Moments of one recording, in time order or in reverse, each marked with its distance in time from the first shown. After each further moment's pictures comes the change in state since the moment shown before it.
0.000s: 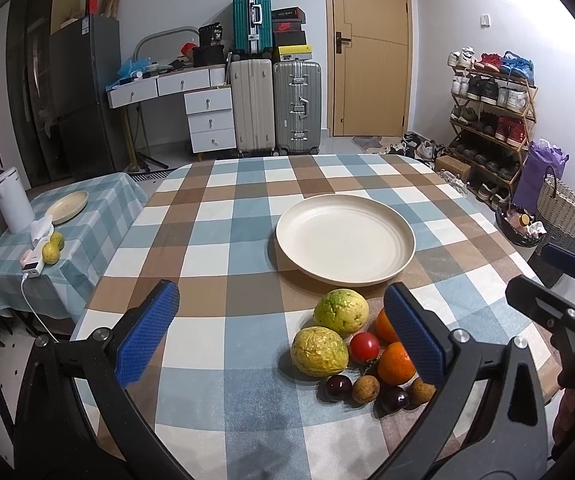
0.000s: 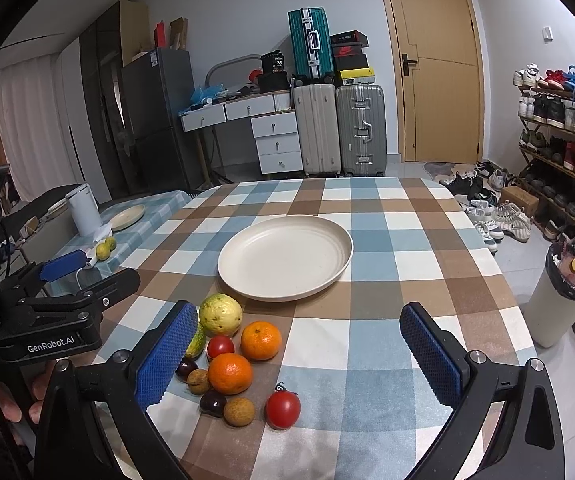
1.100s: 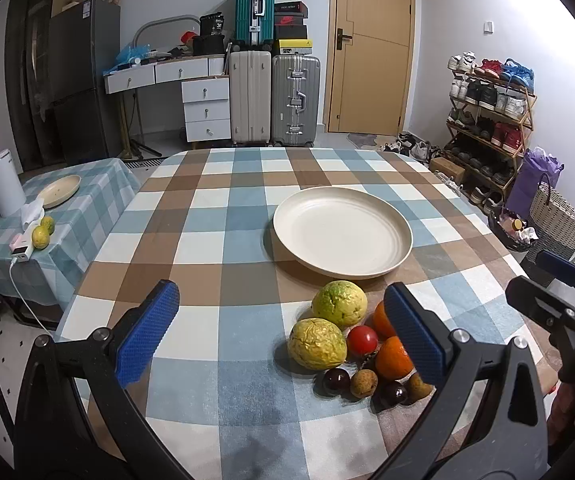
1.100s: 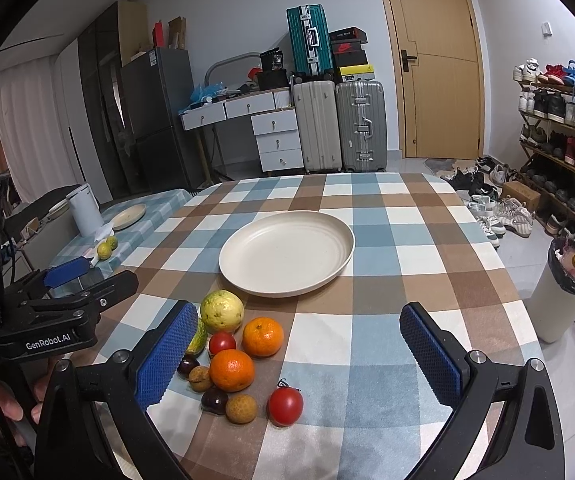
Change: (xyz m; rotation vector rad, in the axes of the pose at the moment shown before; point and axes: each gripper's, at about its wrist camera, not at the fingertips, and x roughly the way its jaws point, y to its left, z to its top) left arm 0.013 0.005 -0.009 -0.035 0.030 -0.033; right arm 0.001 0.000 -0.002 0.008 0.008 0.005
